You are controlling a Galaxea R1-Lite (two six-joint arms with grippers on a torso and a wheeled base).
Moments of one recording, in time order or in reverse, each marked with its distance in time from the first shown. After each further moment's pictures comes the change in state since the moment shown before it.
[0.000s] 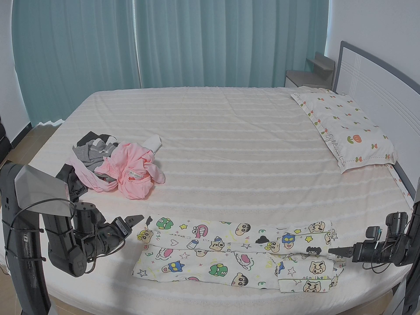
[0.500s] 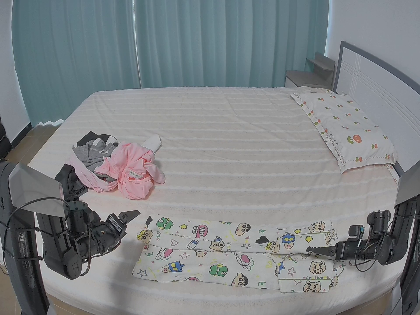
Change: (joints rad) left arm 0.010 -0.010 0.050 -0.088 -0.033 -0.062; right arm 0.119 0.139 -0.135 -0.033 -0.080 0.045
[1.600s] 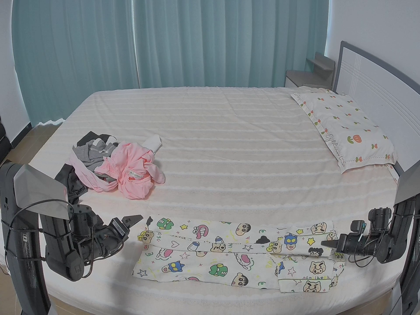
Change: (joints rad) left arm -0.021 0.025 0.005 0.000 0.007 0.008; right arm -0.031 0.005 -0.015 -0.056 0.025 0.145
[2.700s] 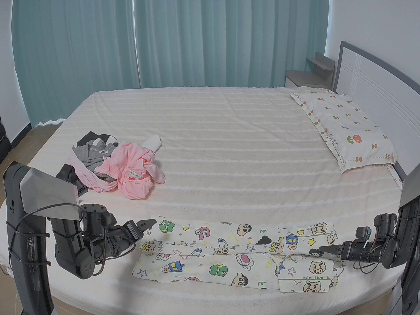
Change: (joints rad) left arm -0.077 0.019 -0.123 0.191 0.041 0.188; right arm -0.035 -0.003 0.116 -0.071 0.000 -0.054
